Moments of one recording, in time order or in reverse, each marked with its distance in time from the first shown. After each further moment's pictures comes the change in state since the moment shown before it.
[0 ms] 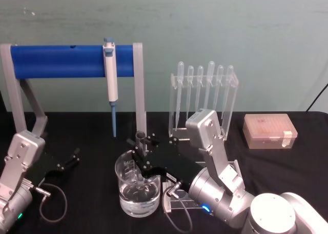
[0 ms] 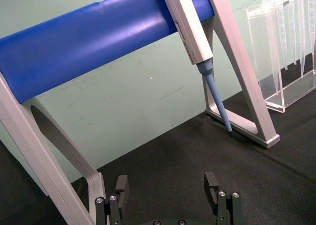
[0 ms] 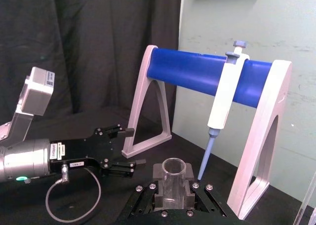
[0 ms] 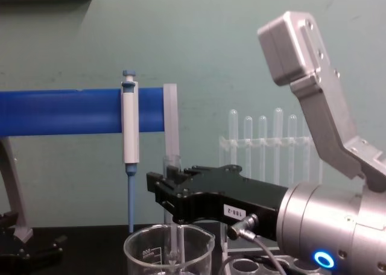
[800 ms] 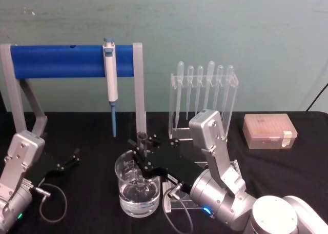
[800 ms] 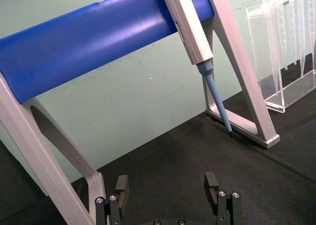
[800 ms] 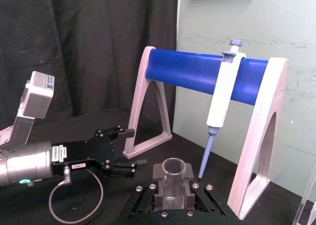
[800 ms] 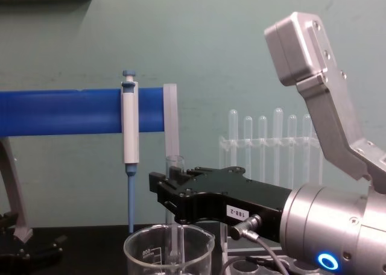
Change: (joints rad) left arm 0.000 0.000 0.000 0.000 0.000 0.000 0.000; right arm -0.026 -0.014 0.024 -0.016 0.002 0.013 0.007
